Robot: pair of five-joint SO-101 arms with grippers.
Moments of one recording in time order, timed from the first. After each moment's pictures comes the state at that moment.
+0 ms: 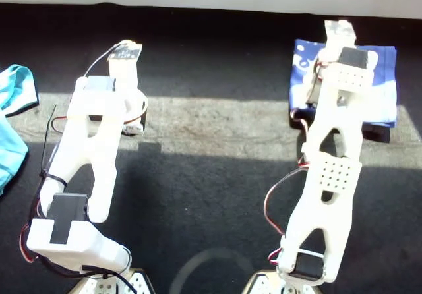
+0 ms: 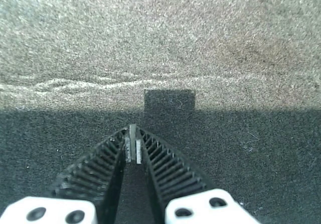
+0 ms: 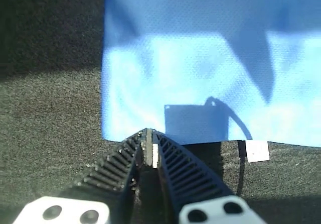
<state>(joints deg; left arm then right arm) -4.7 3.2 12.4 69.0 -0.7 7.7 54.7 -74.0 100.4 8.5</state>
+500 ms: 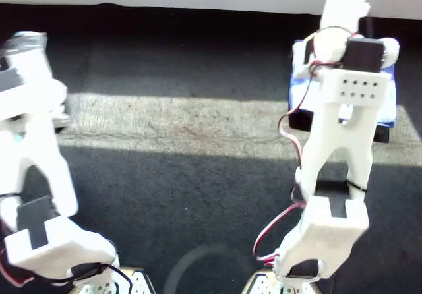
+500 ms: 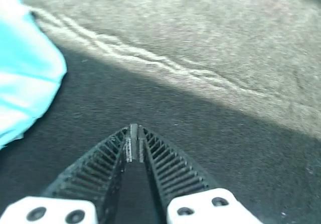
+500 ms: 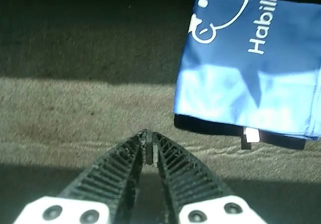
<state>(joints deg) -33.3 3.2 -2.2 80.6 -9.2 -2.5 11.6 -47.1 100.5 6.2</state>
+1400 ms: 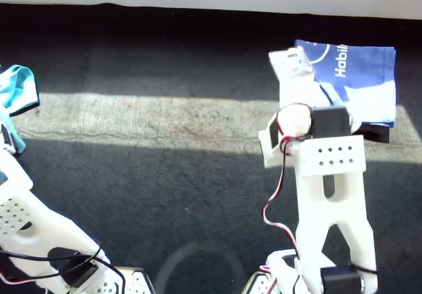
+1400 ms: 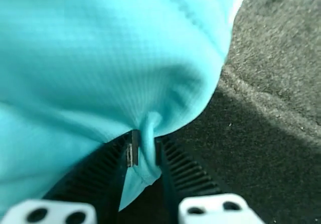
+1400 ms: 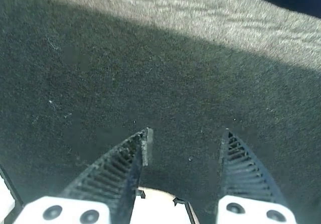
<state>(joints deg) -51.6 34.2 -17.7 68.5 -19.6 -12.0 -26.1 11.2 99.5 5.8</state>
